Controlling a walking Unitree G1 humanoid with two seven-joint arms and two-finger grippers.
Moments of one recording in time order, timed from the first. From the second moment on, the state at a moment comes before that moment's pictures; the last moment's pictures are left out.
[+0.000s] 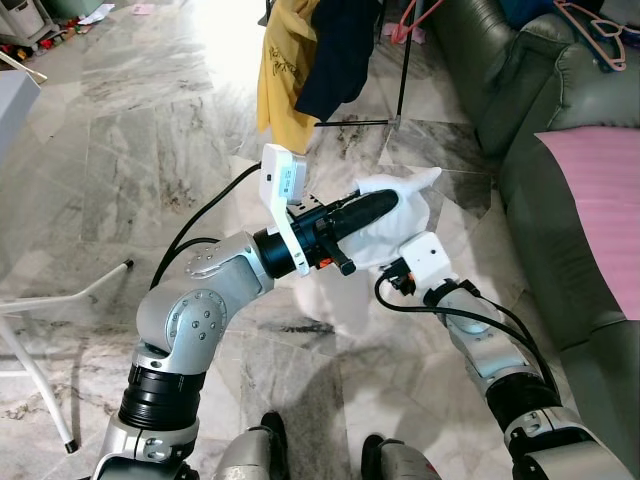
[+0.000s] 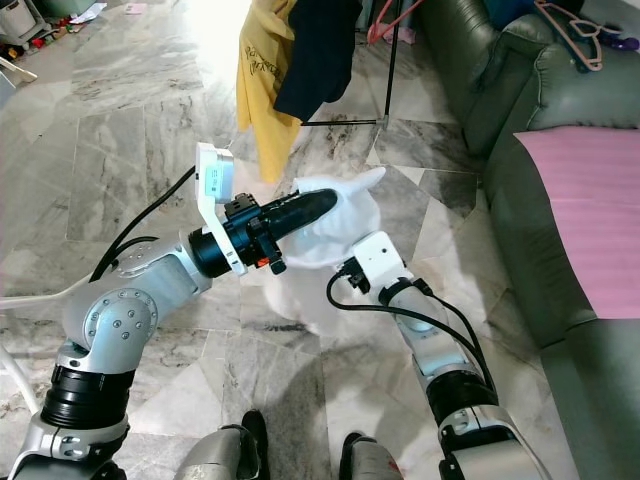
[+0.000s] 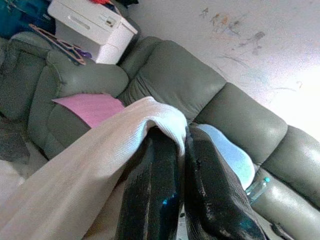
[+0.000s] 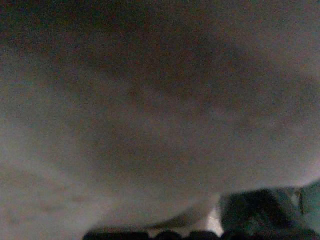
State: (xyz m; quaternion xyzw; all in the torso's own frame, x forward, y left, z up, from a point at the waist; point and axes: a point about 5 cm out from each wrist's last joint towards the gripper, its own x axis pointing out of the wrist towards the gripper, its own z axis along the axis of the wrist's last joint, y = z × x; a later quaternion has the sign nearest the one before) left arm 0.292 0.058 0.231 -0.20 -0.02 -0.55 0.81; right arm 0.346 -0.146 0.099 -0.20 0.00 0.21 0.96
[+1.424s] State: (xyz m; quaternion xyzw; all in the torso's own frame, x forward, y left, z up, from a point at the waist) left arm 0.325 0.088 0.161 -0.18 0.05 -0.36 0.91; right arm 0.334 -0.217 0.171 -0.11 -0.13 0.09 0.98
